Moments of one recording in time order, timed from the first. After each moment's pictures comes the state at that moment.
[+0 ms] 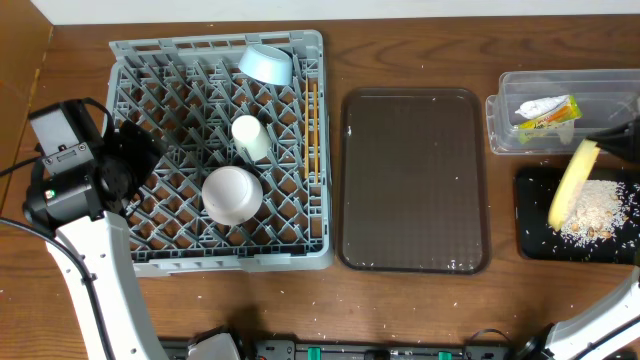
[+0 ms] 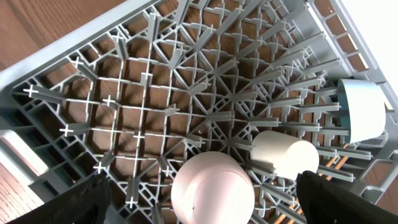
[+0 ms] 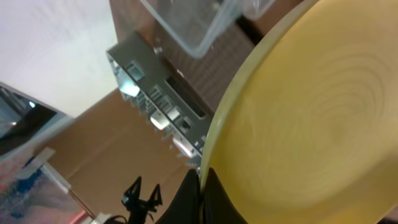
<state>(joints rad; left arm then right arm) 0.43 1.27 1.36 -1.08 0.00 -0.60 -0.62 2.06 1.86 -1.70 -0.92 0.16</state>
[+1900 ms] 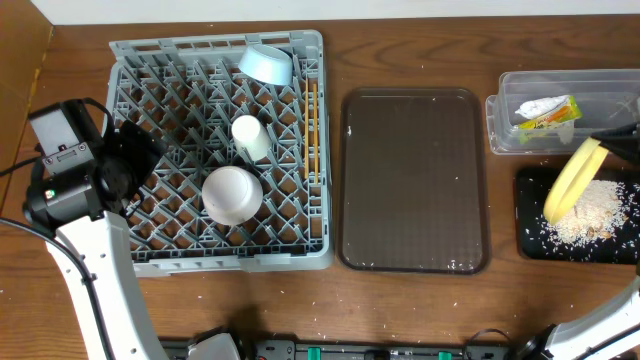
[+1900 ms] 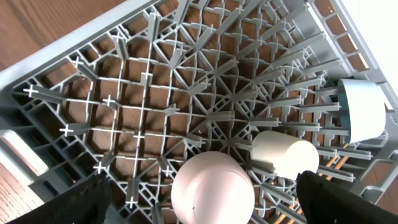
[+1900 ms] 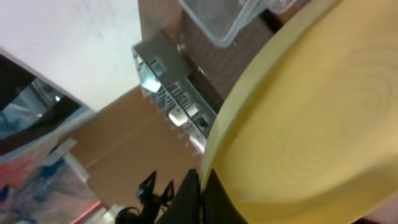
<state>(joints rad) 0.43 1.27 1.36 -1.08 0.00 -0.60 -0.66 2.01 1.82 -1.69 -1.00 0.12</state>
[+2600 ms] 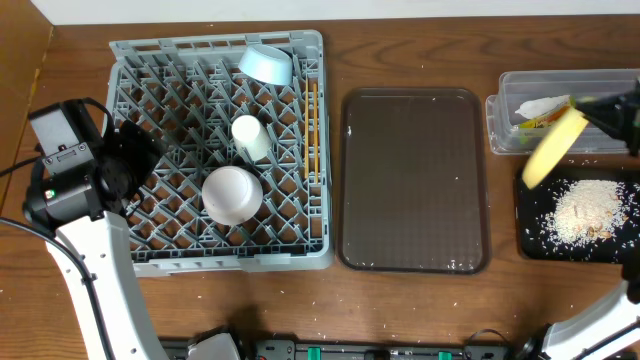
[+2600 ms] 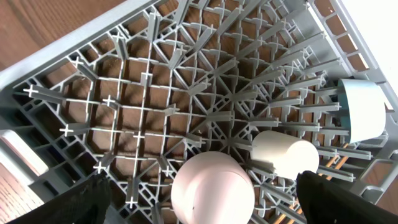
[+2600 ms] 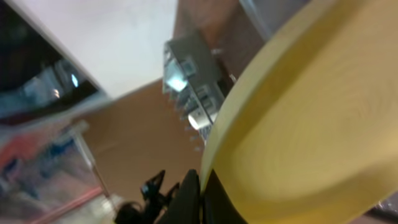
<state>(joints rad) 0.43 1.27 1.36 -1.08 0.00 -0.60 -0.55 1.97 1.82 -1.51 -1.14 0.20</state>
